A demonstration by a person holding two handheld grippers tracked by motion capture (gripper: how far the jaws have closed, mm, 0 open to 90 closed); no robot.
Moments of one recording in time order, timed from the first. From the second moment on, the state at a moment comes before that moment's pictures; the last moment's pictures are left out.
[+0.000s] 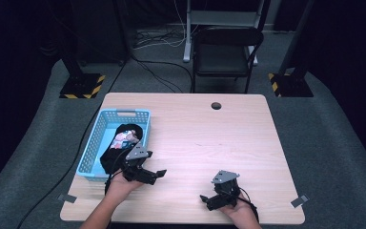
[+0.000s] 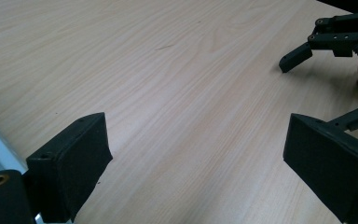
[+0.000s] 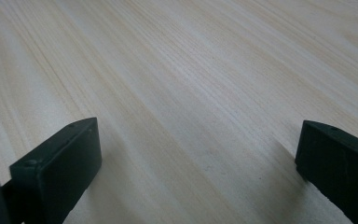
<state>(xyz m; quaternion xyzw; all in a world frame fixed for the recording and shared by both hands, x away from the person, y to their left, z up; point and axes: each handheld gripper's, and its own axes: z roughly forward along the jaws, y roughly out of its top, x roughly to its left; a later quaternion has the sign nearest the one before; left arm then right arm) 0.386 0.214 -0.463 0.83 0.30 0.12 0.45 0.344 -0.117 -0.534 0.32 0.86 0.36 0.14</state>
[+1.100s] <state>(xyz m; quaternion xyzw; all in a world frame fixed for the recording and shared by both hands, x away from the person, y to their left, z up) 0.389 0.231 -0.452 0.81 0.33 0.13 0.46 0.344 -0.117 -0.534 0.32 0.86 0.36 0.14</state>
